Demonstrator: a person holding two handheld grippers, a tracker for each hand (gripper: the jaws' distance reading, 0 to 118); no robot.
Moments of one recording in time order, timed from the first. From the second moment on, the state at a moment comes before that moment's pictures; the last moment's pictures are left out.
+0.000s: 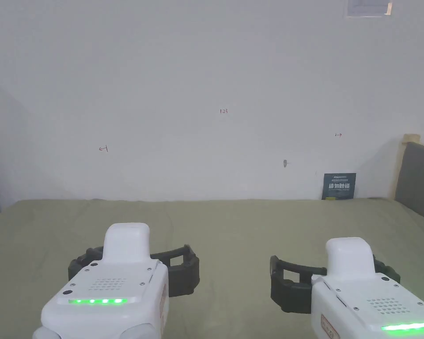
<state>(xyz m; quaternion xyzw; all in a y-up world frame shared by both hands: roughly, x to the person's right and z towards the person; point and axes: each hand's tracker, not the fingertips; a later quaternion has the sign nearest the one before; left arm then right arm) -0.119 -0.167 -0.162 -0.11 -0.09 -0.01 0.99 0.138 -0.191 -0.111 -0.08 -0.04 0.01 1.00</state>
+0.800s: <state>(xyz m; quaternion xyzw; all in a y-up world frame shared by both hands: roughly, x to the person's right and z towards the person) -0.132 -0.182 -0.160 -0.11 -0.09 0.00 0.99 0.144 -0.189 -0.109 -0.08 -0.05 0.02 1.00</state>
